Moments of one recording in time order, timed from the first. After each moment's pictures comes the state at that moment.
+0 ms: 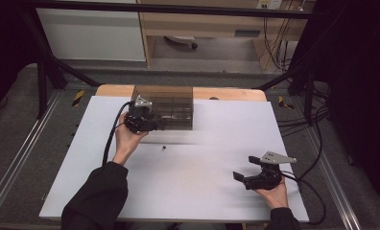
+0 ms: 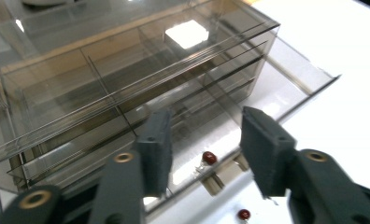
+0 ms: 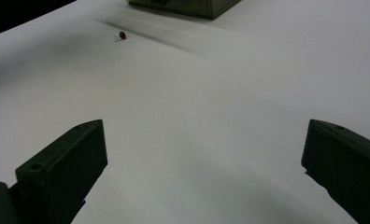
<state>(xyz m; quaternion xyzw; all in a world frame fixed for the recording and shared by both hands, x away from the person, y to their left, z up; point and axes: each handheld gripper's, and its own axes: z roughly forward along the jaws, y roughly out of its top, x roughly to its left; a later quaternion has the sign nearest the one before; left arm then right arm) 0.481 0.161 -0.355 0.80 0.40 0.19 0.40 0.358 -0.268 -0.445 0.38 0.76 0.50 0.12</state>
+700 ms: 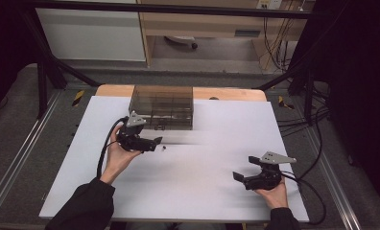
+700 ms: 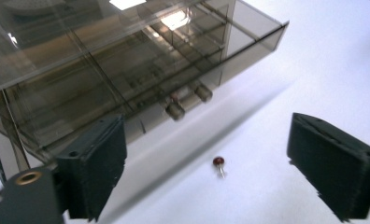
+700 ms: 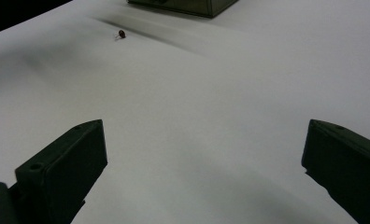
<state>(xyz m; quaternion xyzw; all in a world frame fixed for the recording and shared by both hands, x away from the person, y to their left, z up) 0.433 0.173 -0.374 0.81 0.37 0.20 0.40 0.357 -0.267 -0.445 0.39 0.77 0.50 0.12</state>
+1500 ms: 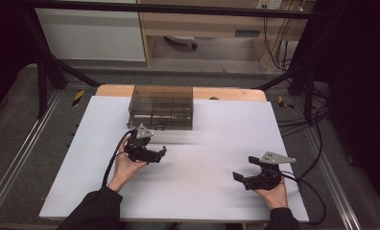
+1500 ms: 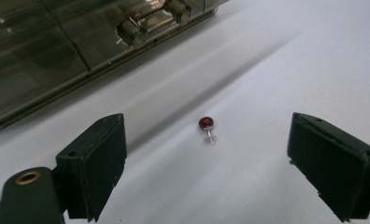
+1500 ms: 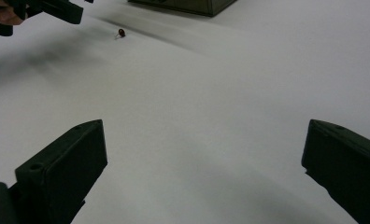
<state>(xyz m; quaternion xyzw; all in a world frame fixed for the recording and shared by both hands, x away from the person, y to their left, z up) 0.433 0.158 -0.421 0.83 0.38 0.17 0.37 0.357 -0.267 -0.445 0.39 0.77 0.50 0.12</state>
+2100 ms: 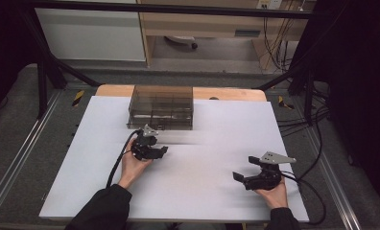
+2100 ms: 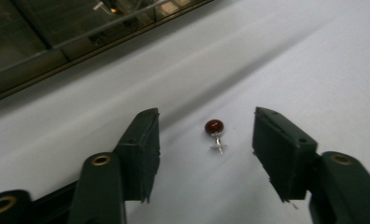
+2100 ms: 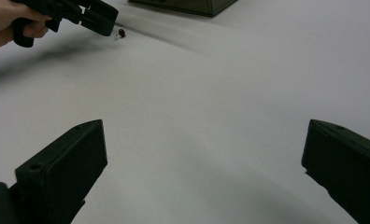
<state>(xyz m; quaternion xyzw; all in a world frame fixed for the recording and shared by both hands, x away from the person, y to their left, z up) 0.450 0.147 -0.442 0.83 0.40 0.15 0.36 0.357 -0.267 -0.445 0.39 0.77 0.50 0.12</state>
